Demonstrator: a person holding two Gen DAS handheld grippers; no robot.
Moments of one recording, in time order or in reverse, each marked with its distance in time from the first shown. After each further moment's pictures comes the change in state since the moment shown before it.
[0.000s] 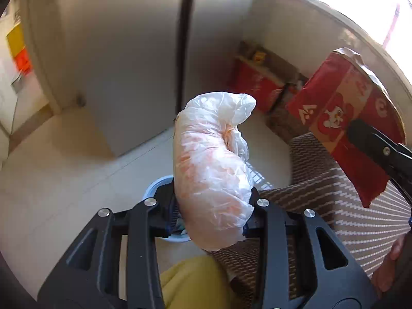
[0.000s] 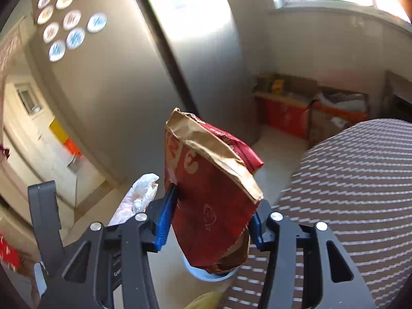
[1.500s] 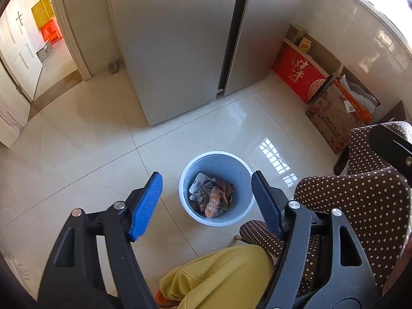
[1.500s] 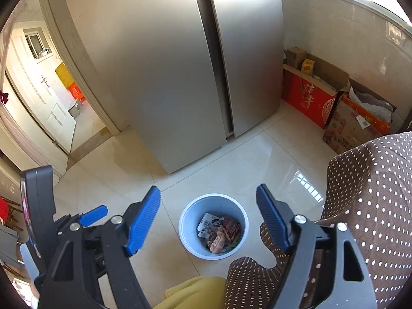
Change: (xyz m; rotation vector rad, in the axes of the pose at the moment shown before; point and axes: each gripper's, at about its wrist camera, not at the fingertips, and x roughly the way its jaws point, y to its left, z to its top) left arm 0.033 0.073 -0.029 -0.103 0.104 0.139; right arm 0.074 0.060 -0.025 -0.187 0.215 -0.007
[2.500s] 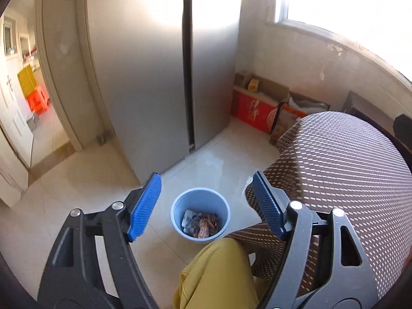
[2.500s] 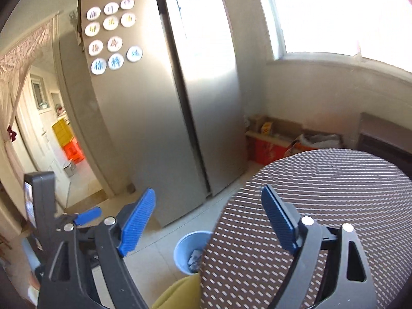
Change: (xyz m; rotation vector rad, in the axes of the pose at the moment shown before) left arm -0.203 -0.053 -0.088 0.241 -0.373 -0.101; right arm -0.267 -0.023 -0.108 0.083 -0.459 -0.119
